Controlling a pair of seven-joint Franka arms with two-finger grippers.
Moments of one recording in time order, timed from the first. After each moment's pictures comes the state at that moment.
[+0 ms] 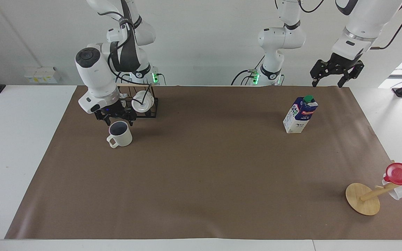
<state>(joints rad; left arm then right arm) -0.09 -0.19 0.02 -1.76 0.01 1.57 0.03 0.23 -0.01 -0.17 -2.11 -0.02 2.08 0.09</state>
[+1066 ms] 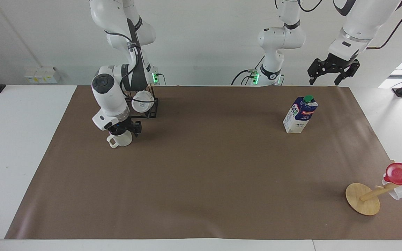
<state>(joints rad) -0.09 -0.21 0.02 -1.81 0.01 1.56 0.03 0.25 0.11 -0.17 -2.17 -0.02 2.21 0.13</state>
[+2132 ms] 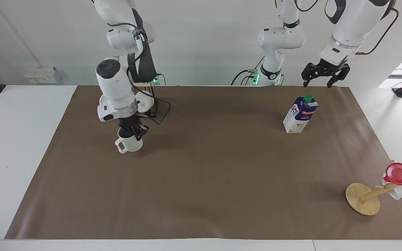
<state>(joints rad) -0.09 -0.30 0.02 -2.00 0.01 1.67 0.03 0.33 0.12 -0.12 -1.97 0.04 2.17 0.63</state>
